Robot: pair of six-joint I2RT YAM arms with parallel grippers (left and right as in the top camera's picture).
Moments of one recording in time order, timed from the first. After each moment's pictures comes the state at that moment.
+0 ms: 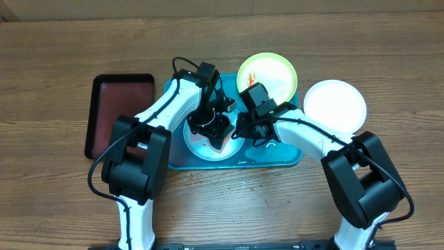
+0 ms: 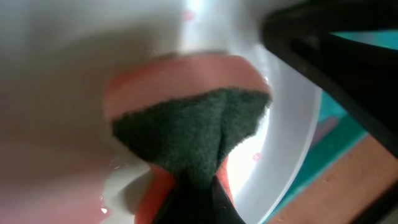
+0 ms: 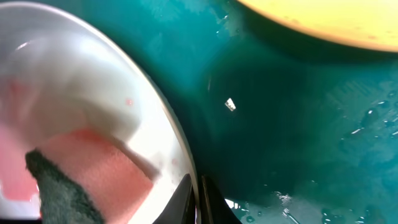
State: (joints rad) left arm -0.39 2.10 1.51 -1.05 0.36 0.18; right arm 0.55 1.92 1.16 -0.44 -0.11 0.64
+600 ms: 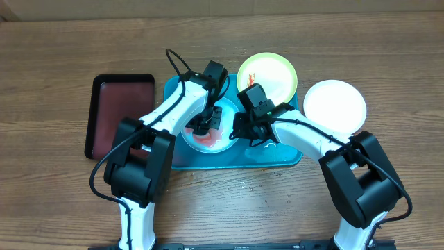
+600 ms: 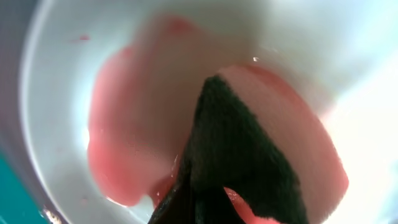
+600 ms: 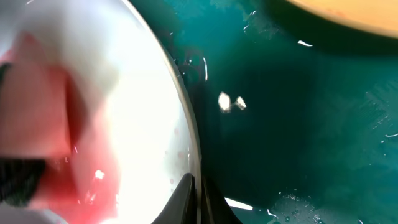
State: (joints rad) left arm -0.42 2.10 1.51 -0.97 -0.10 -0.30; right arm 0.56 1.92 1.16 -0.42 -0.13 0.66
